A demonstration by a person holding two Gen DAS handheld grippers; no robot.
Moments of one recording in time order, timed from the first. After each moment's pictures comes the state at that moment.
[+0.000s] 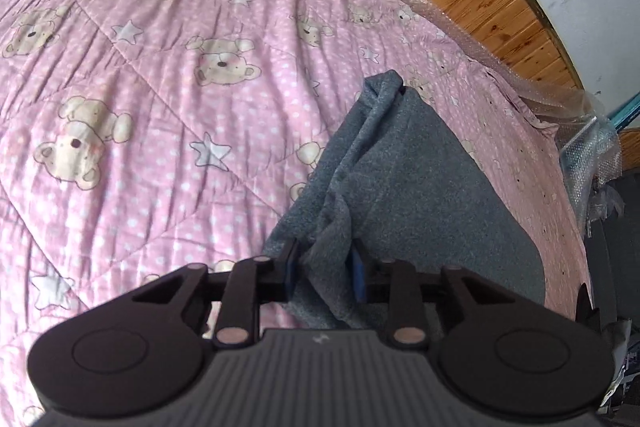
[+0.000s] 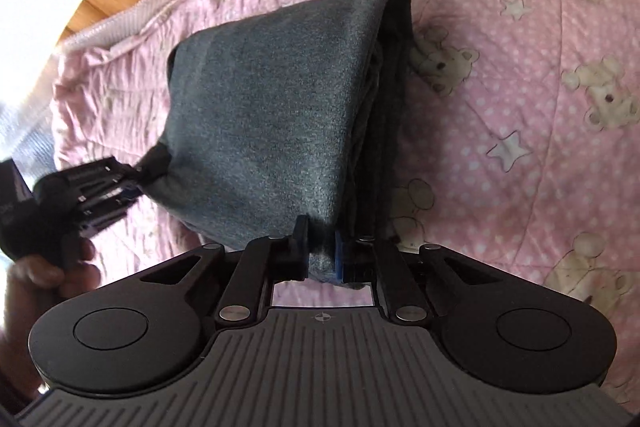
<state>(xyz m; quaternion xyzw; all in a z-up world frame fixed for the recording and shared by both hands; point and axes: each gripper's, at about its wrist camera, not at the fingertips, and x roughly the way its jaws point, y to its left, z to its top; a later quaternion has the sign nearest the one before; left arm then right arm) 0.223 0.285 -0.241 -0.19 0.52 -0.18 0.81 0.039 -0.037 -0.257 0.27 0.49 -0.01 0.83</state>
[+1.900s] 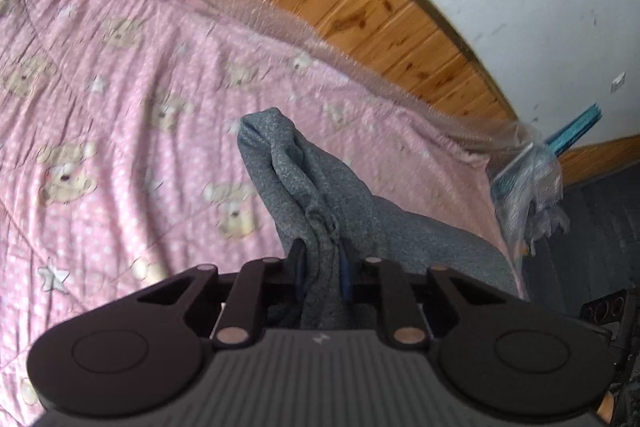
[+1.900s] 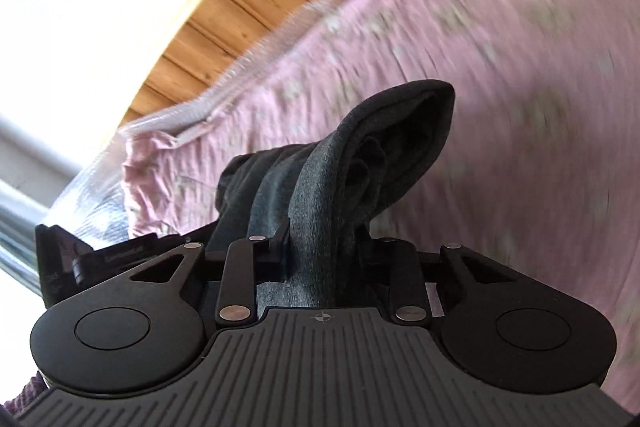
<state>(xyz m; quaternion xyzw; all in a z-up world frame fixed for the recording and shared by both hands) 0.269 0.194 -0.167 -0.24 0.45 -0.25 0.82 0.169 -0.132 -0.185 0.33 0.40 0.10 0.85</state>
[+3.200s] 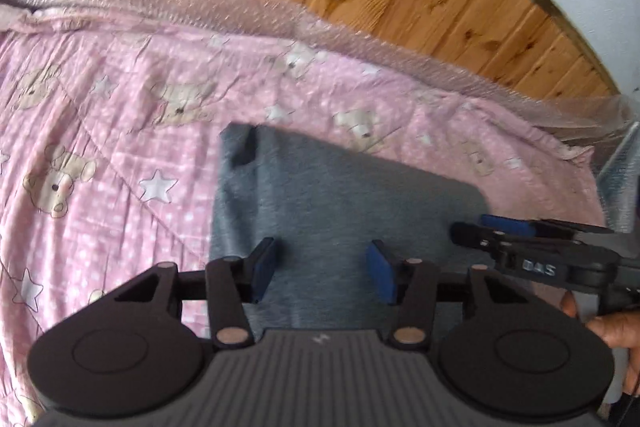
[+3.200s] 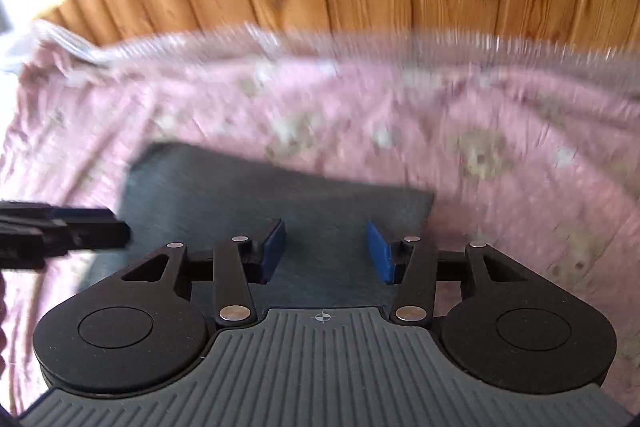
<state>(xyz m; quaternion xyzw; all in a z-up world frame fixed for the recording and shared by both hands) 0.376 0.035 -0.233 -0.10 0.49 -0.12 0.86 0.376 -0.236 -0.251 0.01 0.45 0.13 0.88</state>
